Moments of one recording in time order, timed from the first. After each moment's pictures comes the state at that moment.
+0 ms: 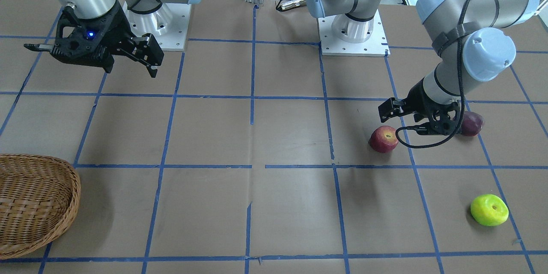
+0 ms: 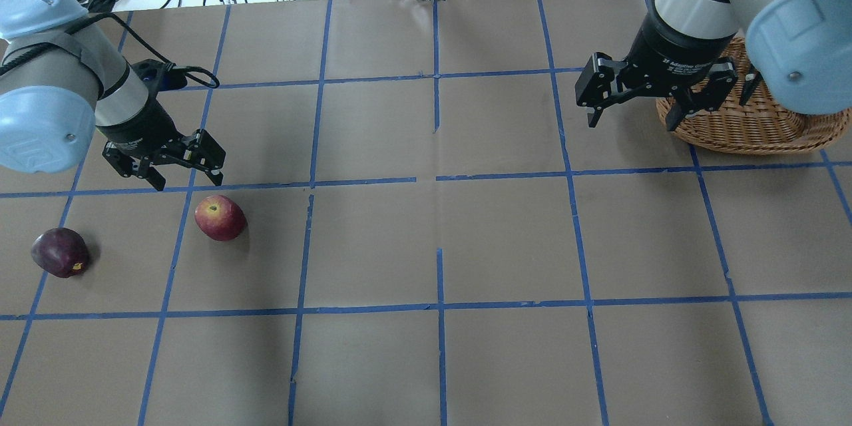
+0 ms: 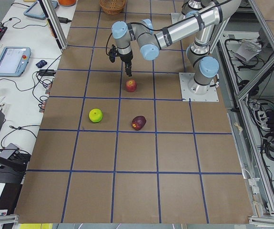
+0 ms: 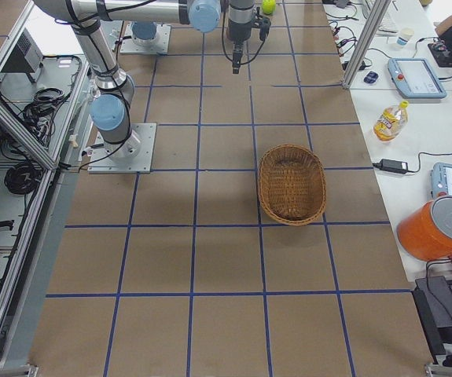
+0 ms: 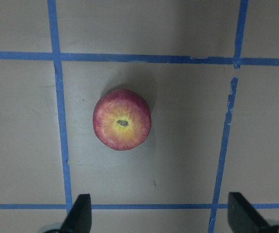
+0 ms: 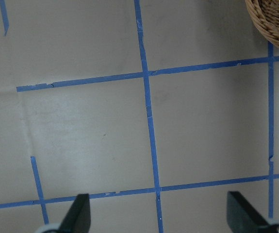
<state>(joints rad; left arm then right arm) -1.29 -1.70 -1.86 -1.31 1.58 0.24 1.57 -1.61 1.65 -1.59 -1.56 0.10</state>
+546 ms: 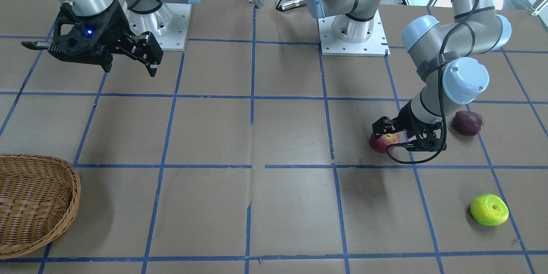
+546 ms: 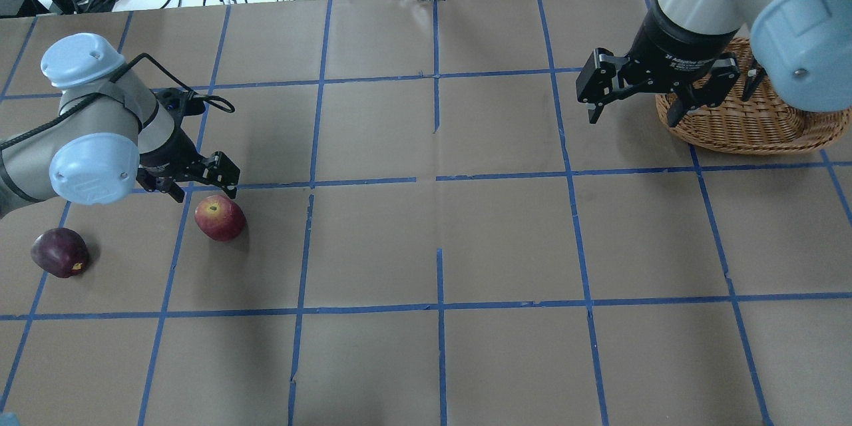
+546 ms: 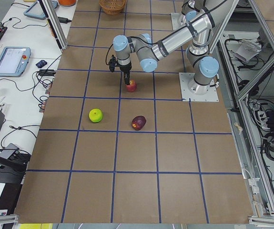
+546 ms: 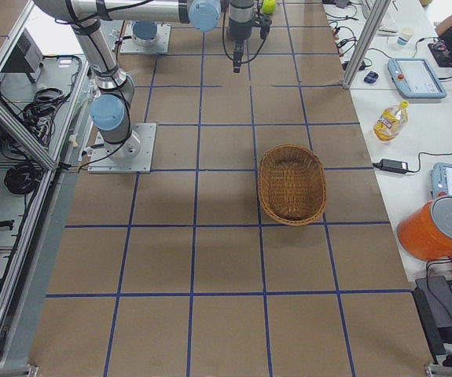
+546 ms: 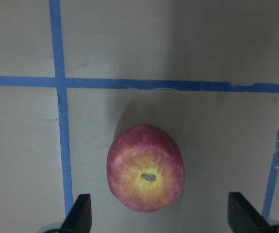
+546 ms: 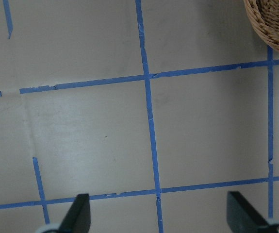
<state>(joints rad) -1.28 -1.79 -1.98 -1.07 1.58 0.27 1.56 -1.61 1.64 -1.59 -1.56 0.10</state>
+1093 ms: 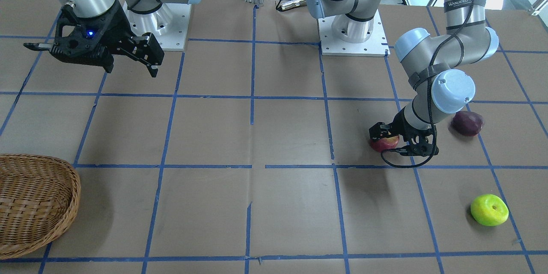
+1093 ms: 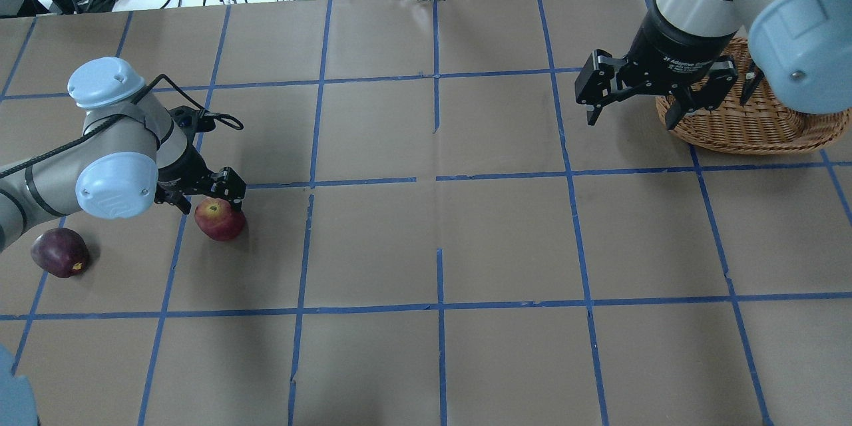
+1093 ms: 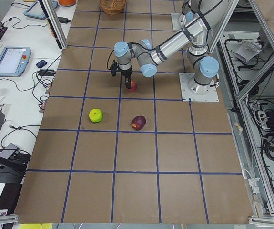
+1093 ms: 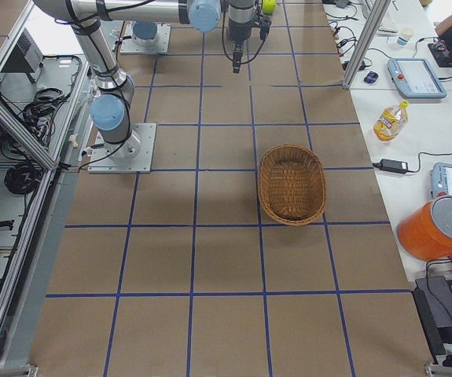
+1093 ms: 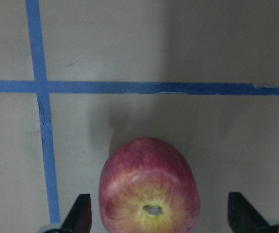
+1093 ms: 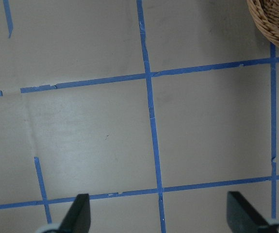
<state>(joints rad) -1.28 -1.84 -2.02 -0.99 1.62 0.26 1.57 -1.61 1.65 -1.59 -1.55 0.10</state>
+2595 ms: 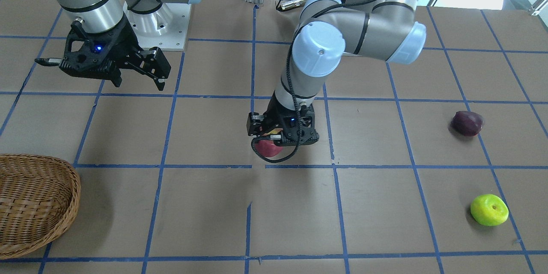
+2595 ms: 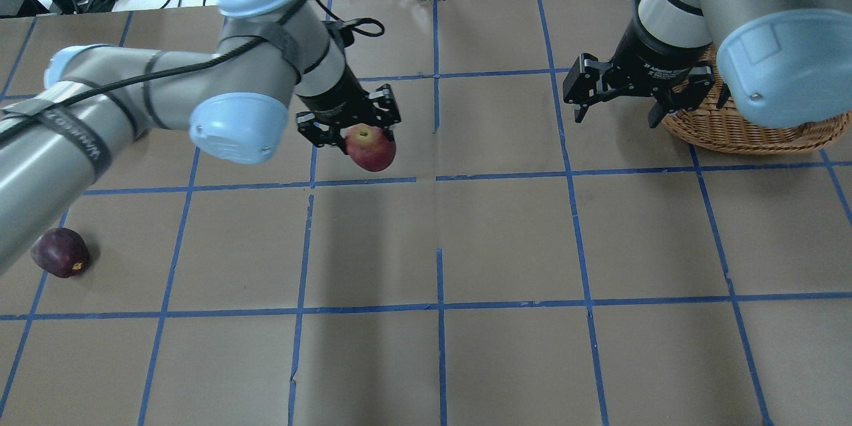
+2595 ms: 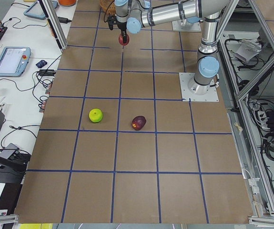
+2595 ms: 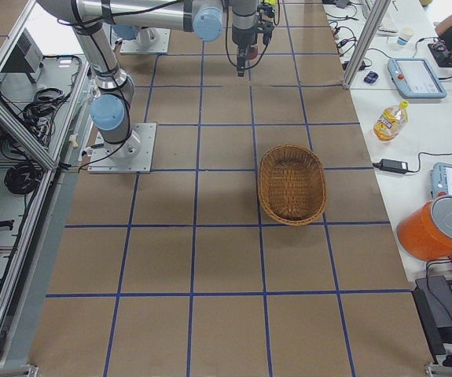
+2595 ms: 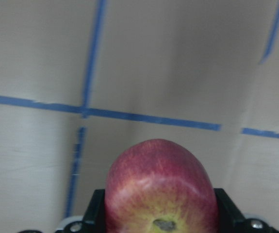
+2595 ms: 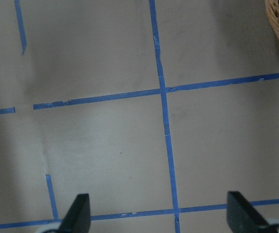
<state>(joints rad) -1.85 -1.90 -1.69 -1.02 1.39 -0.45 1.57 -1.59 1.70 -1.70 -1.51 0.12</state>
